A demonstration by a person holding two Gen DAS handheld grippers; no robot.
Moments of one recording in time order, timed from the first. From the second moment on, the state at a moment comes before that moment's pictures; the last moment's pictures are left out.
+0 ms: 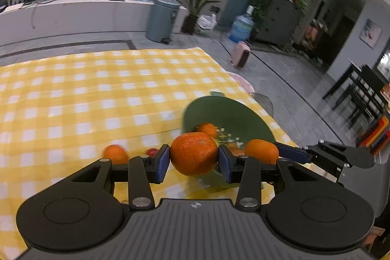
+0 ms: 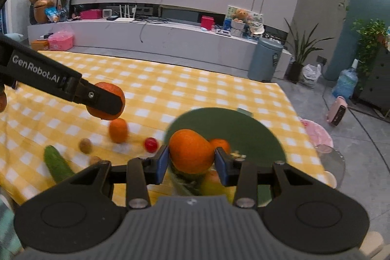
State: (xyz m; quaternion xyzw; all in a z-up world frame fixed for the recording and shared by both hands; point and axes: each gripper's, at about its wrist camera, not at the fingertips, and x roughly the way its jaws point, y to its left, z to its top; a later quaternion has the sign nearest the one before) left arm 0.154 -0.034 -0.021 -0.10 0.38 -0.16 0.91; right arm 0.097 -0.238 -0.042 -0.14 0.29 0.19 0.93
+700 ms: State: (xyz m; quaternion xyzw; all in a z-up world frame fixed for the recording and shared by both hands) left arm 0.220 -0.089 -0.052 -0.06 0.43 -0.19 0.88; right arm 0.170 -0.279 -0.075 -0.12 0.36 0.19 0.91
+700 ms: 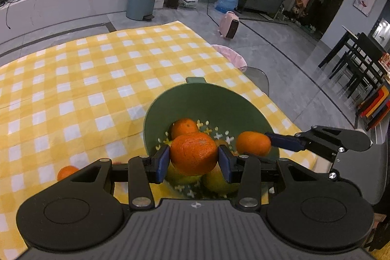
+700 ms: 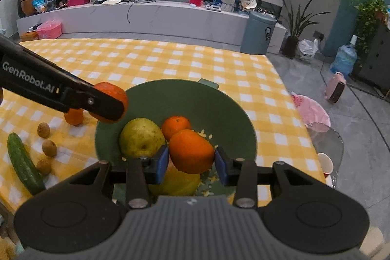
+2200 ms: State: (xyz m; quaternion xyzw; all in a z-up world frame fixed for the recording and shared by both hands) left arm 0.297 -0.162 -0.095 0.00 0.49 -0.22 0.85; right arm 0.196 -0.326 -0.069 -0.04 0.37 0.13 0.92
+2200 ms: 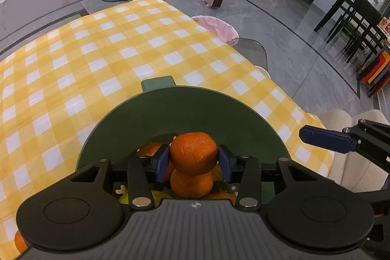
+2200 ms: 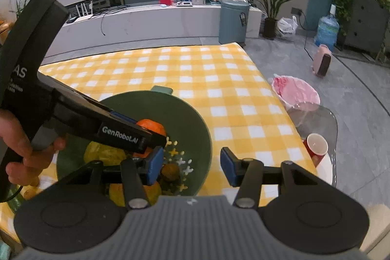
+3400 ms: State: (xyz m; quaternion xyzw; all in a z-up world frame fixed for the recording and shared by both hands) left arm 0.123 -0.046 0.009 0.02 0.35 -0.11 0.93; right arm 0.067 -0.251 -0.044 0.05 0.35 0.17 0.92
